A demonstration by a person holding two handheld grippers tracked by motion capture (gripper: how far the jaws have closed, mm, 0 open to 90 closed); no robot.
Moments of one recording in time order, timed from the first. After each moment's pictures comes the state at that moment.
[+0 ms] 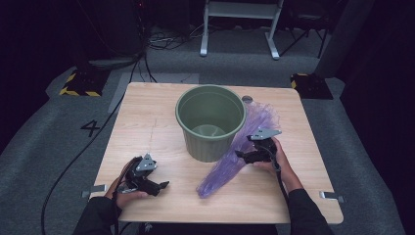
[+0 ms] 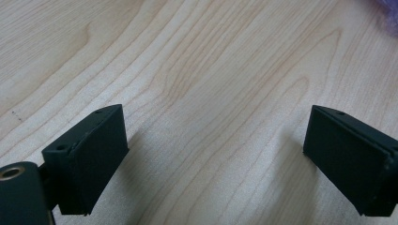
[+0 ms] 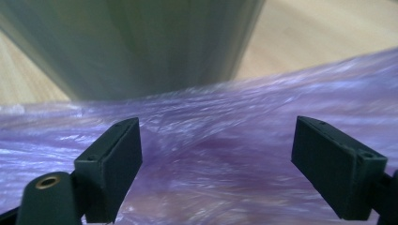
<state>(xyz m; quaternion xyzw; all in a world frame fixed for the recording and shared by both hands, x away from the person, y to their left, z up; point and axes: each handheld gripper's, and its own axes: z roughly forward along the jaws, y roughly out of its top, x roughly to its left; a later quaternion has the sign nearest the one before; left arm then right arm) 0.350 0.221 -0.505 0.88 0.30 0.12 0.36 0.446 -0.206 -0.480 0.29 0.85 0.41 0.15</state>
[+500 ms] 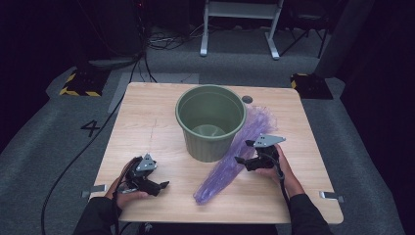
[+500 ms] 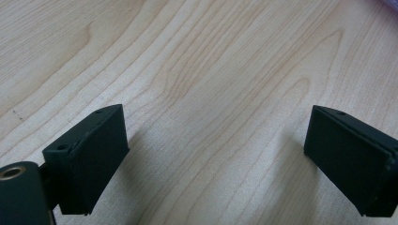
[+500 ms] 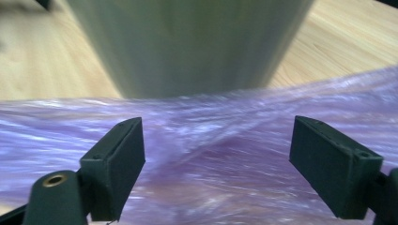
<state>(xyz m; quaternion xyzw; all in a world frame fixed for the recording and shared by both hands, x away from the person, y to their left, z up) 0.349 0.220 -0.505 0.88 0.30 0.12 0.36 0.420 -0.209 -0.473 0.25 0.85 0.44 0.15</state>
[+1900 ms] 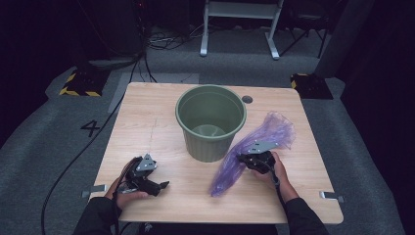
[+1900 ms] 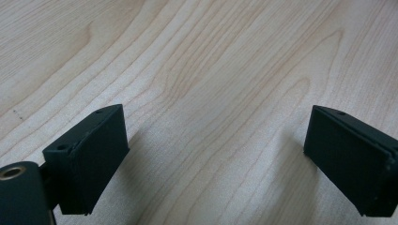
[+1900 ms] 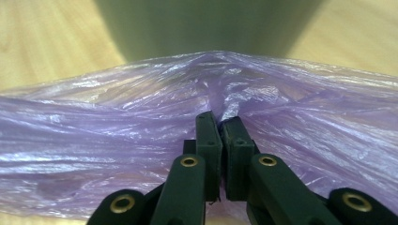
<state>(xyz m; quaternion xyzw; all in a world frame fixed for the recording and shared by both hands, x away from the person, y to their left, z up) 0.349 0.220 -0.505 0.87 0.30 0.12 0.36 0.410 -0.203 -0.488 0.26 0.86 0.40 0.16</state>
